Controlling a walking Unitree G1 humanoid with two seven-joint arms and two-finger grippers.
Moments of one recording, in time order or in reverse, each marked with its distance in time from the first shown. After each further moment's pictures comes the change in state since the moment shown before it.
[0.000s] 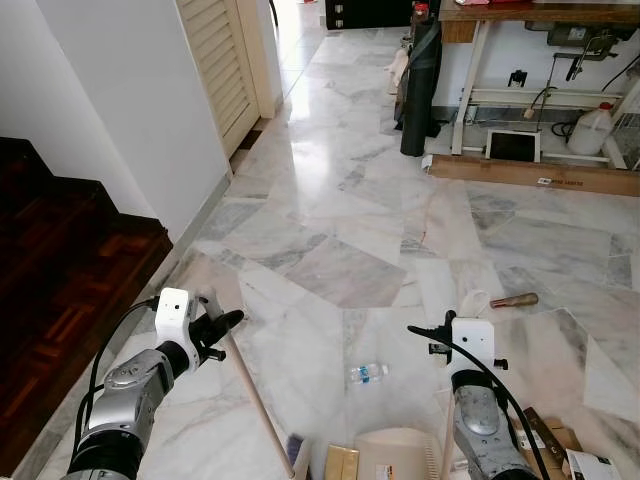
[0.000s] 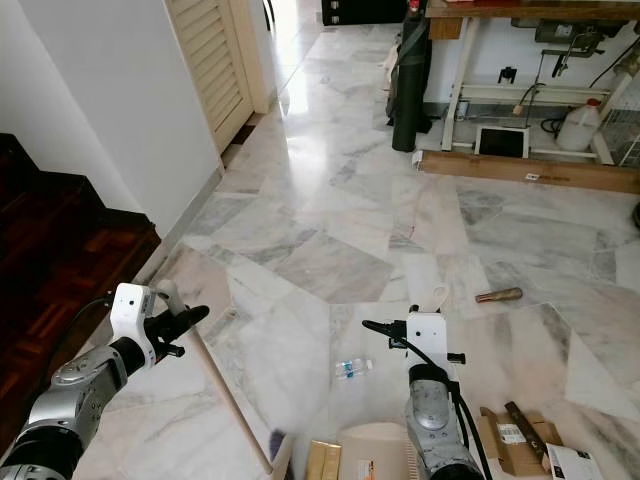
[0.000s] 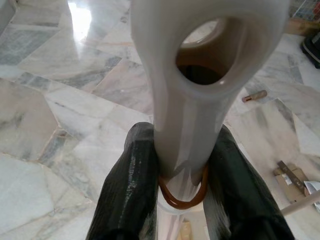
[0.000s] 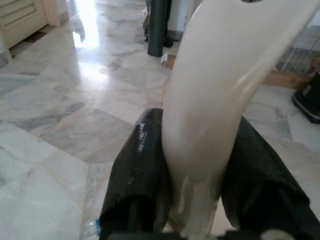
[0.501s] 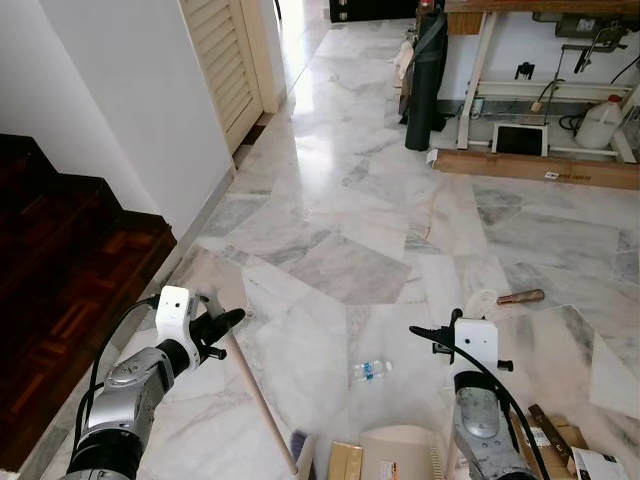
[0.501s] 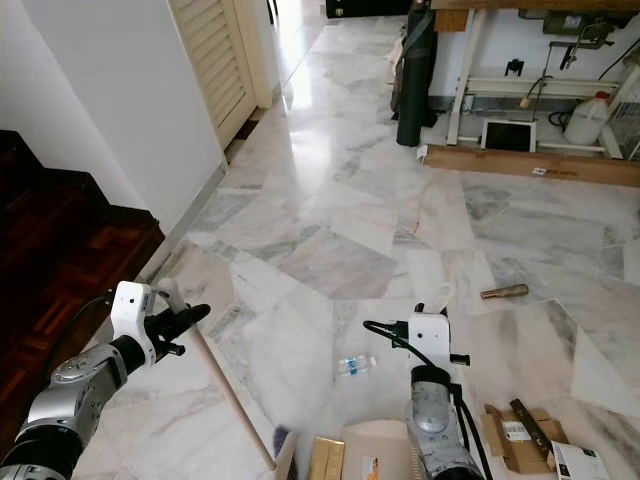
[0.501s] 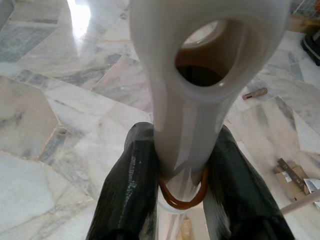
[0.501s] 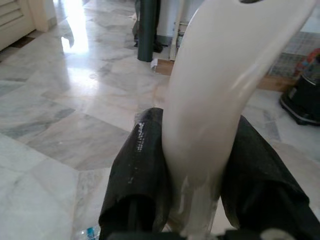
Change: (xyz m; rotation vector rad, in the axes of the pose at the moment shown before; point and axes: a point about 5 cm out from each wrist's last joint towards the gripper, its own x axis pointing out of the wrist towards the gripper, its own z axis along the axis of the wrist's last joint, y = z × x) left arm 0.000 -0.001 0.003 0.001 -0.003 -0.012; right arm -0.002 -0.006 0.002 -0.013 -0.042 -0.064
